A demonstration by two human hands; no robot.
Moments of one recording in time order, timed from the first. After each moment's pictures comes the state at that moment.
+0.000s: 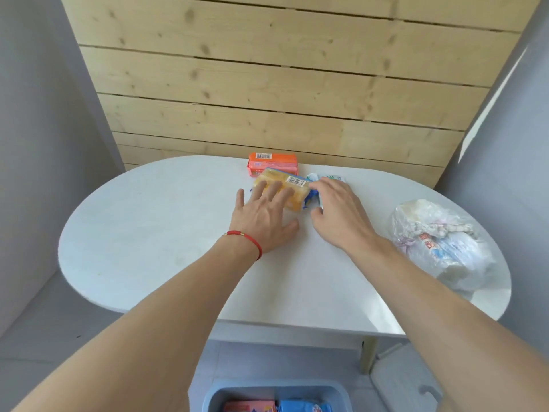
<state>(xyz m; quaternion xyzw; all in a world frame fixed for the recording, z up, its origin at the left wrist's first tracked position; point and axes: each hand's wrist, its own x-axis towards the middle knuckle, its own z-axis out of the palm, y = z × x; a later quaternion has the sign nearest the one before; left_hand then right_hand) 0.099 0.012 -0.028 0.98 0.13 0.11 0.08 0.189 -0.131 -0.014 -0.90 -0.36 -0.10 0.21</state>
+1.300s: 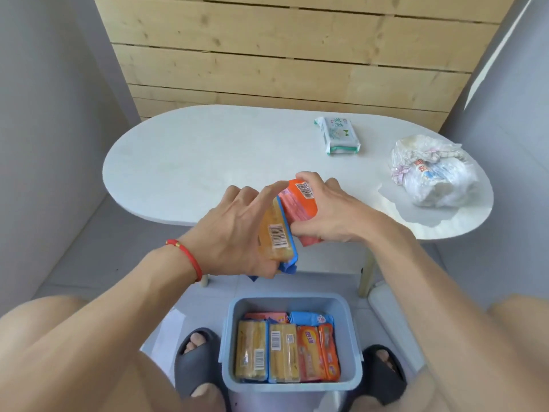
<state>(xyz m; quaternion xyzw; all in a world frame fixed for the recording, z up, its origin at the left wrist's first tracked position) -0.092 -0.029 -0.002 0.99 0.04 0.05 0.13 0.050 -0.182 0.003 -0.90 -0.32 0.23 0.20</state>
